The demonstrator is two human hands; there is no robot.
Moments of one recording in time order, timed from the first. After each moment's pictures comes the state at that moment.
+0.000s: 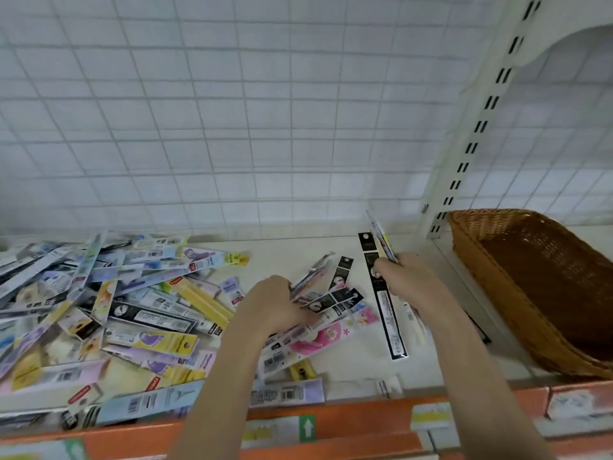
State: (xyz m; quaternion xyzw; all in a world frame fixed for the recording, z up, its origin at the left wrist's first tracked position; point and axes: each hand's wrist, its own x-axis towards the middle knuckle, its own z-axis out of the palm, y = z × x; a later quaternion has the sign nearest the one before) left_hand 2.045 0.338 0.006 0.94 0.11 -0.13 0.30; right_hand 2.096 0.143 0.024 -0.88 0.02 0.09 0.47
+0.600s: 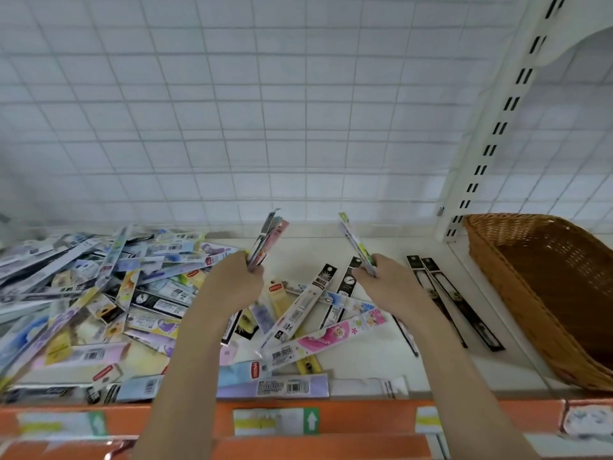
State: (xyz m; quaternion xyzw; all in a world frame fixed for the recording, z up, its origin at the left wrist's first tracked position) left_hand 2.034 0.382 0.027 0.91 0.21 0.01 0.35; right_hand 2.096 0.167 0.014 -0.94 -0.09 0.08 0.32
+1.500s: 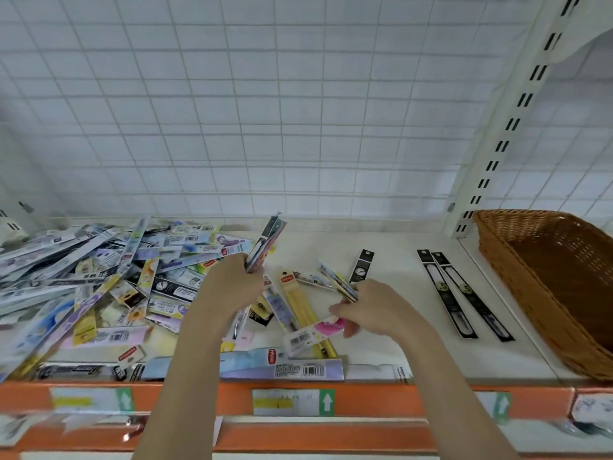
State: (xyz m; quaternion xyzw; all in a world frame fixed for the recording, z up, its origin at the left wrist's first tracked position) left_hand 2.010 0.399 0.020 0.91 0.23 0.01 0.35; right_hand 2.054 0.191 0.009 -0.90 -0.14 0.24 0.32
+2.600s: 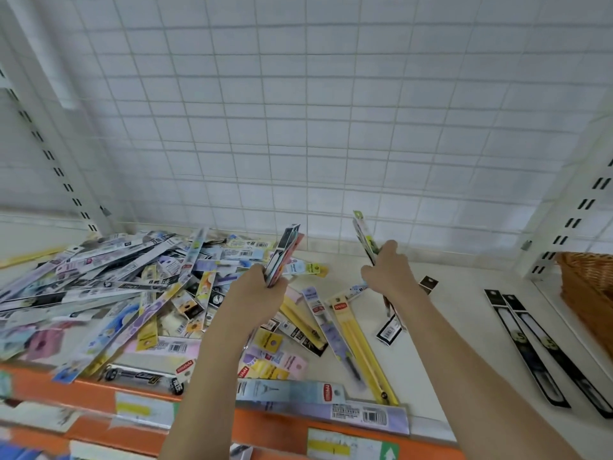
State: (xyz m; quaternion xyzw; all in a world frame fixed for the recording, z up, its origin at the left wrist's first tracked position) left_hand 1.997 0.445 0.027 0.88 0.26 0.05 0.40; right_hand 2.137 0.283 0.008 -0.93 -0.09 0.08 0.35
